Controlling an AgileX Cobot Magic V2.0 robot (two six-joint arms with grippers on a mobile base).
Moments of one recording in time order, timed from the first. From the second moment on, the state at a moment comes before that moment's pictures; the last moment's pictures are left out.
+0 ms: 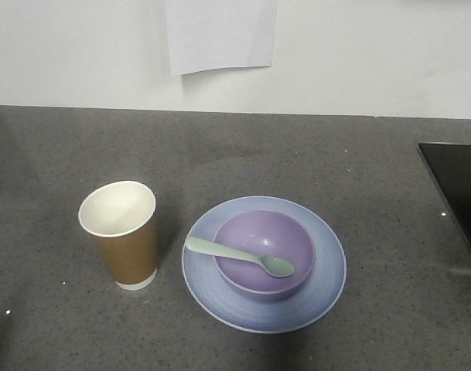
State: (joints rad) left arm -0.09 0.00 0.03 0.12 0.09 -0.18; right arm -0.19 0.66 -0.69 0.44 0.71 -0.50
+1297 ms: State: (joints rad) left arm -0.09 0.00 0.03 0.12 0.09 -0.18; right arm -0.12 -0.01 0.03 -0.14 0.01 0.26
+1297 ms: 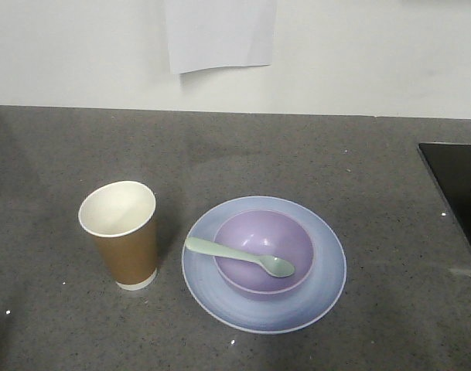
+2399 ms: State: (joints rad) left arm -0.09 0.00 0.03 0.12 0.09 -0.18; right arm -0.12 -0.01 0.03 -0.18 -0.11 0.26
